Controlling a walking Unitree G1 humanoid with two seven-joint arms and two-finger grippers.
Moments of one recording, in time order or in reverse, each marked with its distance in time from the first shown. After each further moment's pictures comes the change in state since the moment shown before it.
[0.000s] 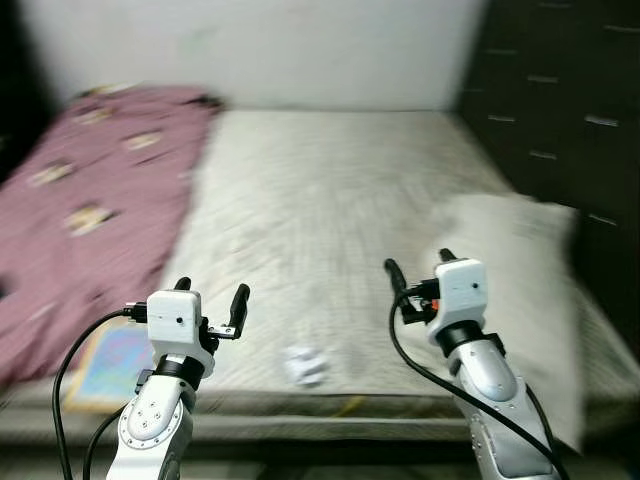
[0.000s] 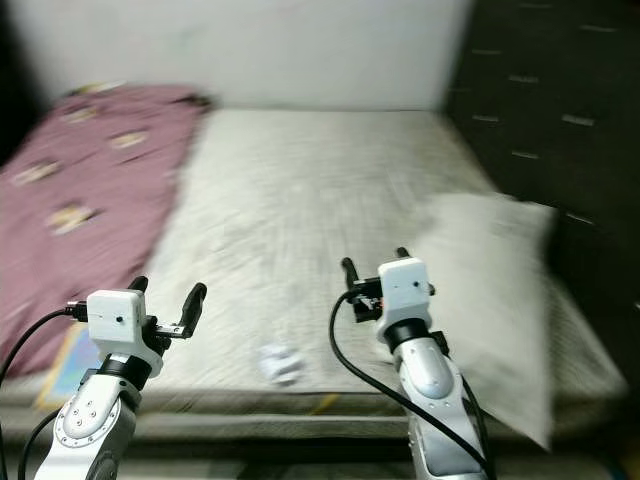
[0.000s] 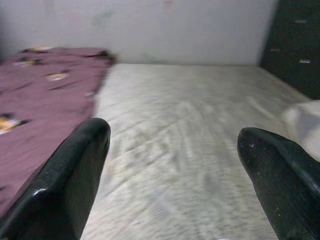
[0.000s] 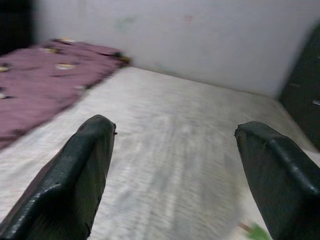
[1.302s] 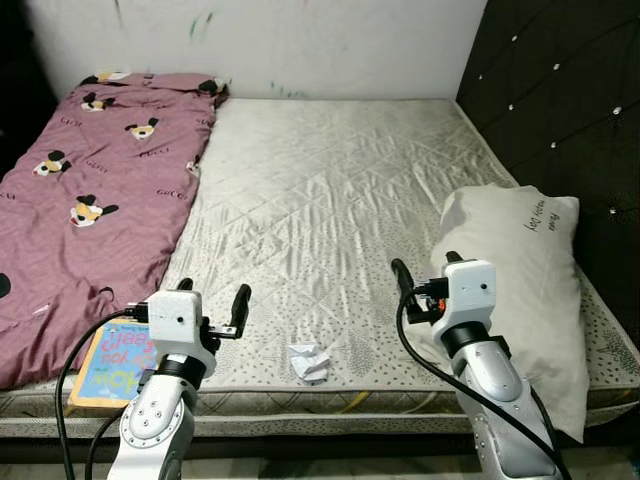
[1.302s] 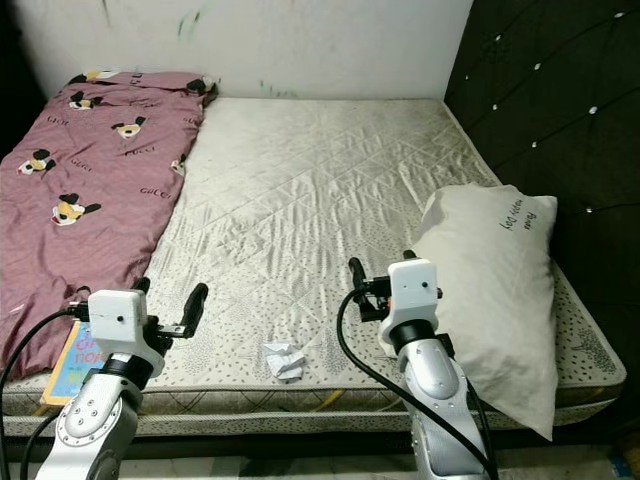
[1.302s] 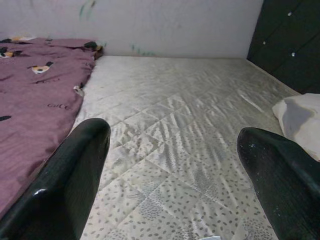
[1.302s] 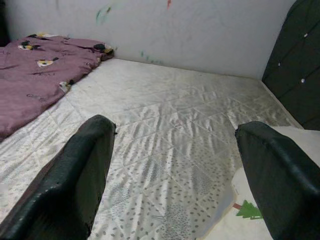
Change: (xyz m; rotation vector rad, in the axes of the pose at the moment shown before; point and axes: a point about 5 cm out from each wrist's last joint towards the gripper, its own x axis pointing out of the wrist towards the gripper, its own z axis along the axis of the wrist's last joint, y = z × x) left arm 0.001 -0.002 -0.001 -0.027 0.006 -0.004; right arm -0.002 -0.004 -0.003 0.039 0.016 -0.028
